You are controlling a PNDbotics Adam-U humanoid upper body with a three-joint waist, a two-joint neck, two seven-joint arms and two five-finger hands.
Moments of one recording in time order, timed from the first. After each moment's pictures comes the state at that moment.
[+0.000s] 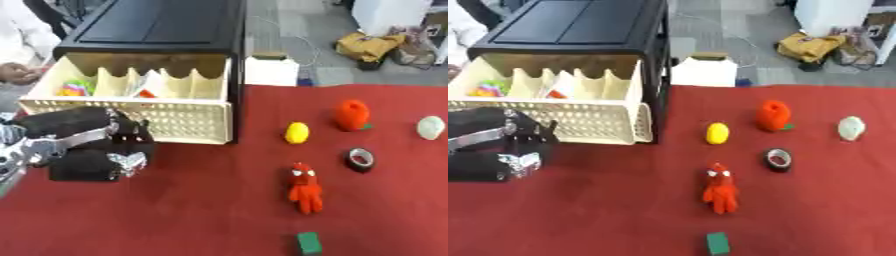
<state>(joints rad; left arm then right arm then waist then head) -0.66 0.85 -0.29 -1.96 -0.48 0.27 -0.73 -0.11 -0.42 -0.10 -1.99 0.23 -0.34 -0.53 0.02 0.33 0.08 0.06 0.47</state>
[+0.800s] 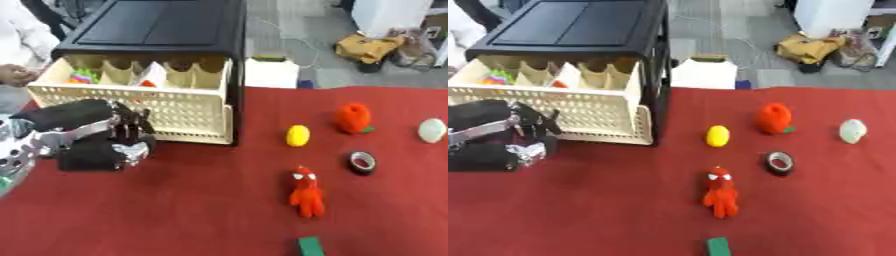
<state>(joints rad) -0.71 0.83 -0.29 -1.89 -0.55 0.25 -0.69 -0.12 -0.41 -0.10 -1.99 0.23 -0.33 -0.52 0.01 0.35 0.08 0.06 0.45</state>
